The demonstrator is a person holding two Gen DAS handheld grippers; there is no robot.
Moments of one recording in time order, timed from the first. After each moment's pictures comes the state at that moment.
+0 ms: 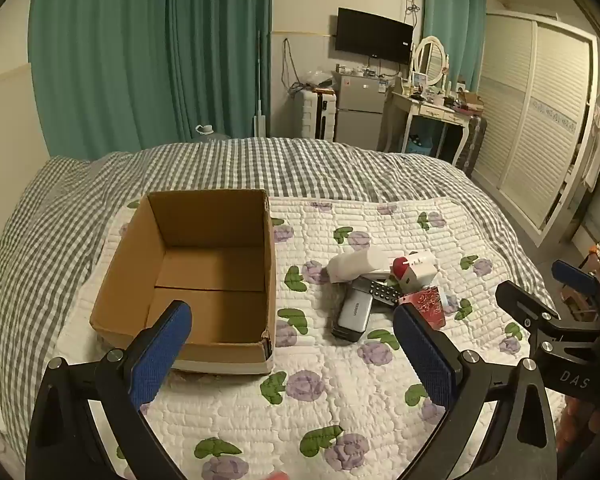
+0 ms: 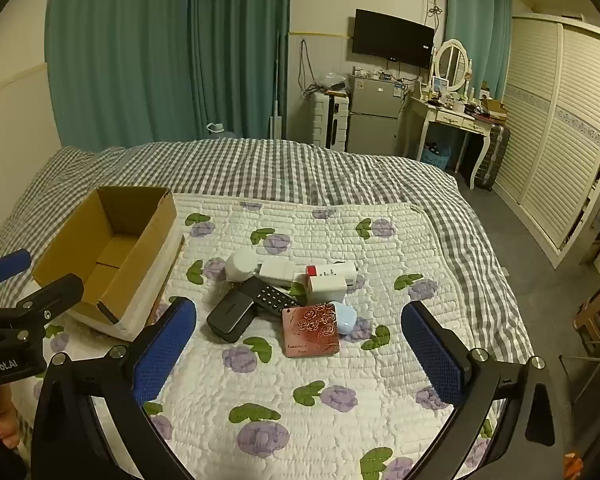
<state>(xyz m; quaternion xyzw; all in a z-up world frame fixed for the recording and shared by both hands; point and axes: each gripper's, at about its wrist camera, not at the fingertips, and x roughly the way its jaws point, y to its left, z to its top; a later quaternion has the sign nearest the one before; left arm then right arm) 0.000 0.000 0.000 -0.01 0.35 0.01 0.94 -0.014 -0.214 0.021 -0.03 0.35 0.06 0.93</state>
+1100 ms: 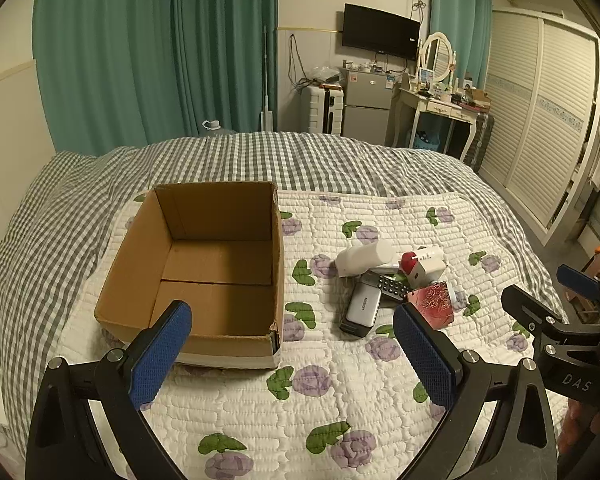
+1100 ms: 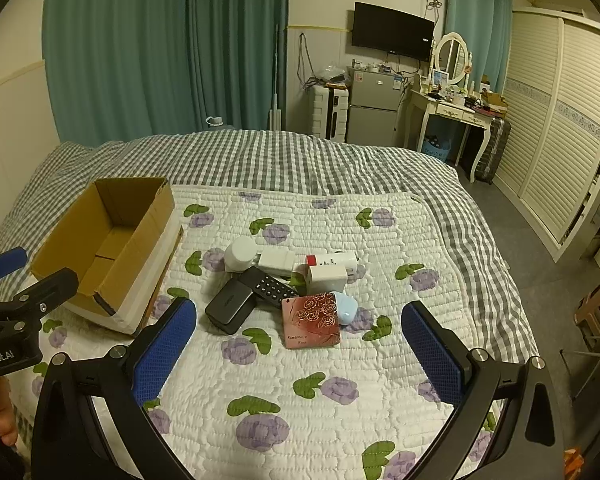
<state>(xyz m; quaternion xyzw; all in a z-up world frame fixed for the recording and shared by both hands) 0.000 0.004 -0.006 -0.01 0.36 0.01 0.93 -0.015 -0.216 0.011 -0.03 0.36 0.06 0.93</state>
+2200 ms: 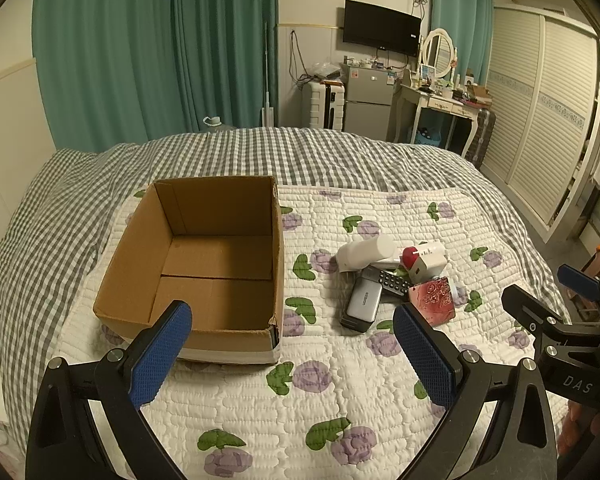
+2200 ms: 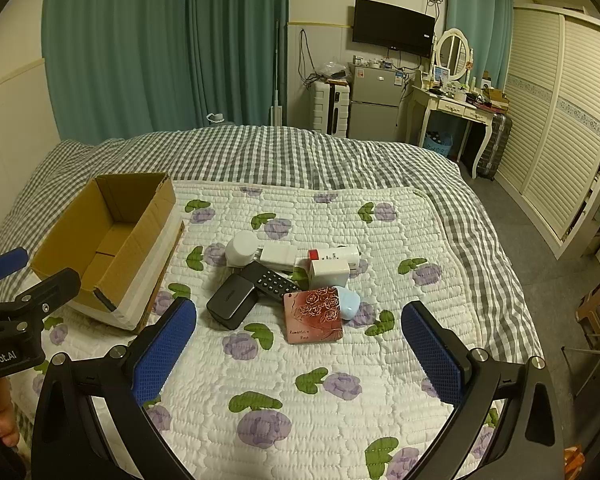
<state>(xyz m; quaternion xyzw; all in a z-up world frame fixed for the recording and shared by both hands) 0.000 0.005 -0.009 -0.01 0.37 0.02 0.93 -0.015 -0.214 0.007 -0.03 0.36 0.07 0.93</state>
